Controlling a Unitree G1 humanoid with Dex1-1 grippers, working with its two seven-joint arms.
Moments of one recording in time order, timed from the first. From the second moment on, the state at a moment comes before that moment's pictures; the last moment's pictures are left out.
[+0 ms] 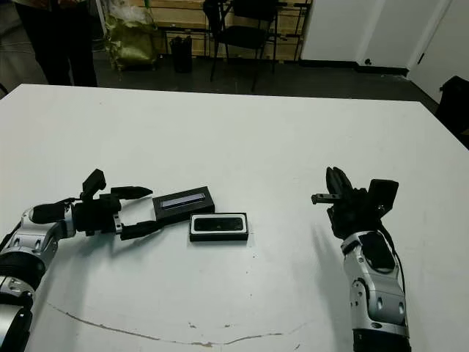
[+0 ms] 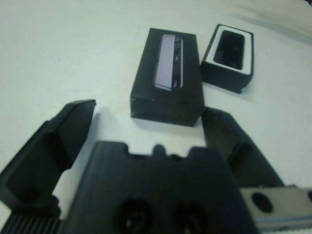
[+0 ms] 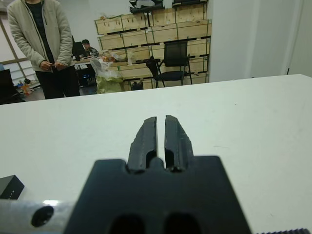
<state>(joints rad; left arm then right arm) -0.52 0.48 -0.05 0.89 -0.18 -0.14 -1.25 -0.09 -0.21 -0.20 -0.01 0.29 0.16 0.22</state>
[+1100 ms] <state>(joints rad) -0.53 0.45 -0.07 0.87 -0.16 -0.15 -1.24 -0.10 -0.22 -0.19 -0.07 0.29 0.24 0.17</state>
